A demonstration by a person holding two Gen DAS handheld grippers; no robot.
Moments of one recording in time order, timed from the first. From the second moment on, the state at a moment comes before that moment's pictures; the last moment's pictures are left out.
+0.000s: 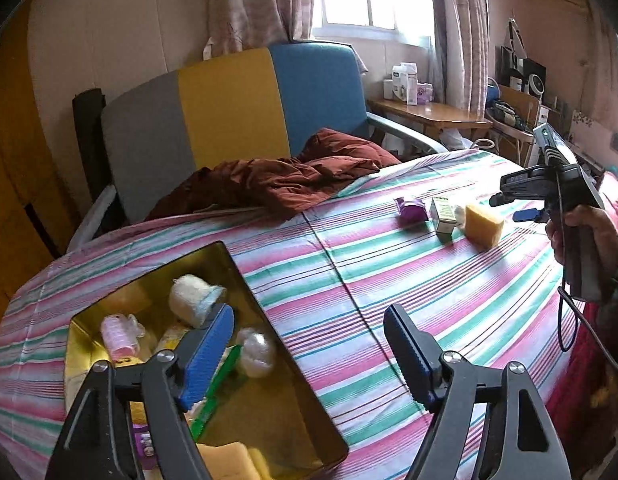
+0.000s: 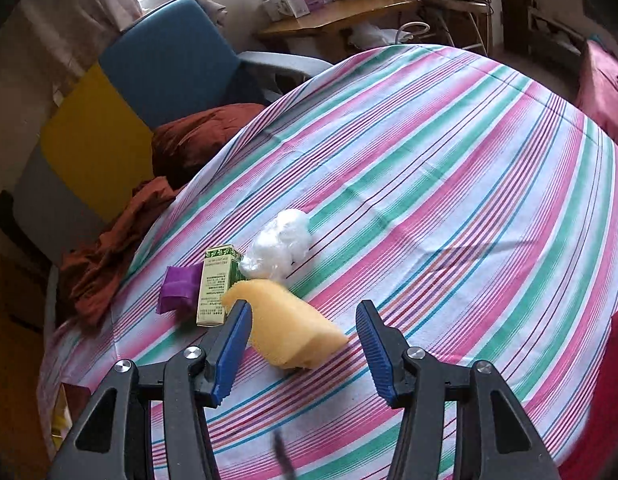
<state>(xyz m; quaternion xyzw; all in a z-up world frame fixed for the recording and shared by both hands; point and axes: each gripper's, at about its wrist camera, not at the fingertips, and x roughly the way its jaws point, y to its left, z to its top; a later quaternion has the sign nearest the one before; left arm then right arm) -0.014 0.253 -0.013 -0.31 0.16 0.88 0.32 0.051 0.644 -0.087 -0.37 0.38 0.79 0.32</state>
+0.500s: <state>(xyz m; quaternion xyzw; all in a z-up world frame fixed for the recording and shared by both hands) -0.012 0.297 -0.018 -0.30 0.19 0.87 0.33 0.043 0.639 -0.085 -0.38 0.36 0.80 0.30</state>
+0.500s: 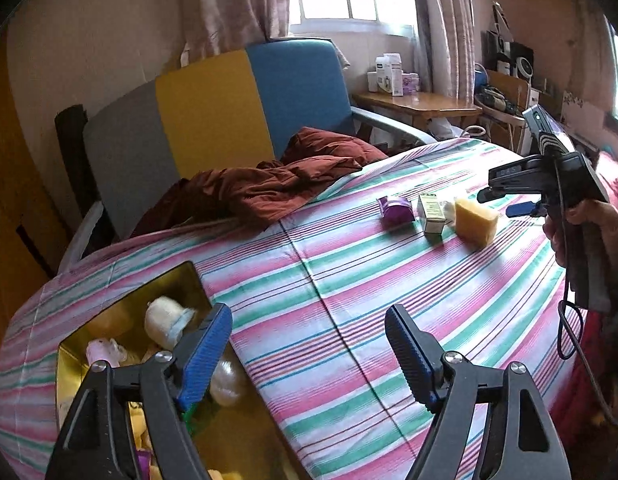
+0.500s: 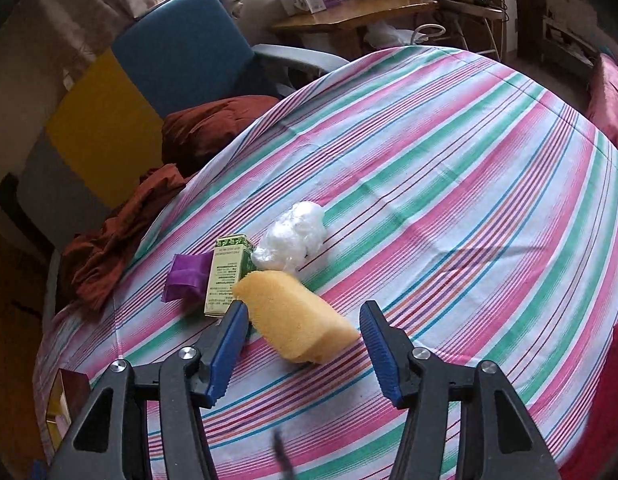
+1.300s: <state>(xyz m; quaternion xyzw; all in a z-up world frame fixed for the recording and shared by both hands) -0.021 0.357 -0.041 -0.32 0.24 0.85 0.35 0.042 0.637 -0.077 -0.38 0.35 0.81 0.29</state>
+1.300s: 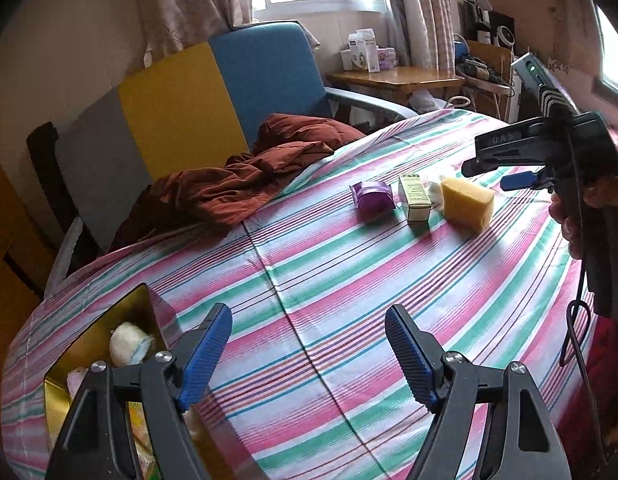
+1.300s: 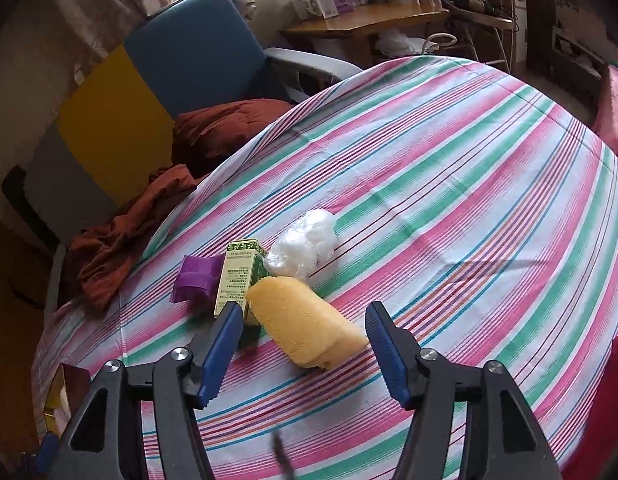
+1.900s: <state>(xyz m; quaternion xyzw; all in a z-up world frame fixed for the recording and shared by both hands) -0.078 0.415 -0.059 -0.41 0.20 0.82 0.36 0.066 0.661 -0.088 -0.35 0.44 0.77 0.30</state>
